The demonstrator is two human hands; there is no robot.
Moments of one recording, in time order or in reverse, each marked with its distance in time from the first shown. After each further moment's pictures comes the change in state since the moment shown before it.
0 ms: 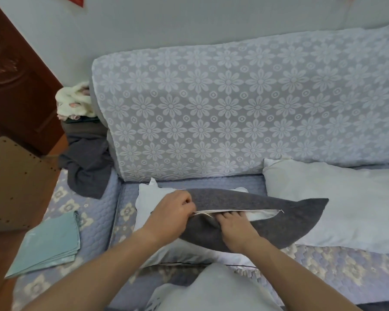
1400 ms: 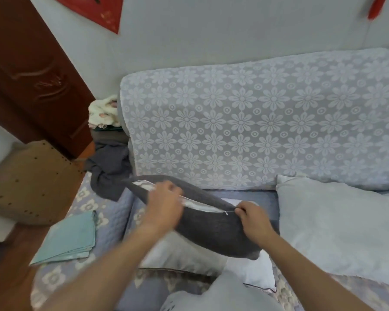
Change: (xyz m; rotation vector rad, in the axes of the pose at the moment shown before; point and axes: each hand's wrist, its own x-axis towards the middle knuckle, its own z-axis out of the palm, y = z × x) left_hand 0.009 -0.006 -0.037 0.062 -0.033 -0.587; right_hand 0.000 0.033 -0.064 0.710 0.267 0.255
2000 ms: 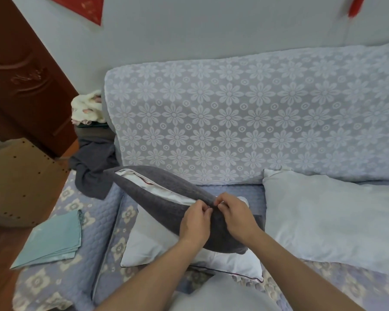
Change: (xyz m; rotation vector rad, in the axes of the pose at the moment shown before) left_hand -0.029 0.120 0.052 -0.619 -0.198 -0.364; right_hand -0.017 -0.016 -0.002 0.079 0.015 -0.178
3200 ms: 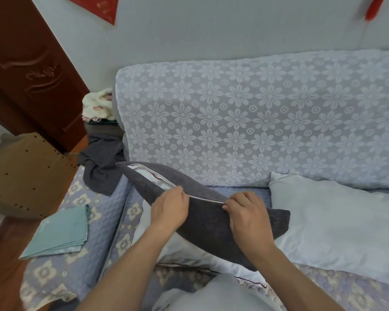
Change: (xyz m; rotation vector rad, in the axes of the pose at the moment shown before) left_hand 0.020 -0.009 -0.085 0.392 0.152 0.025; right_hand -0.022 -0.025 -0.010 -0.486 0.419 -0.380
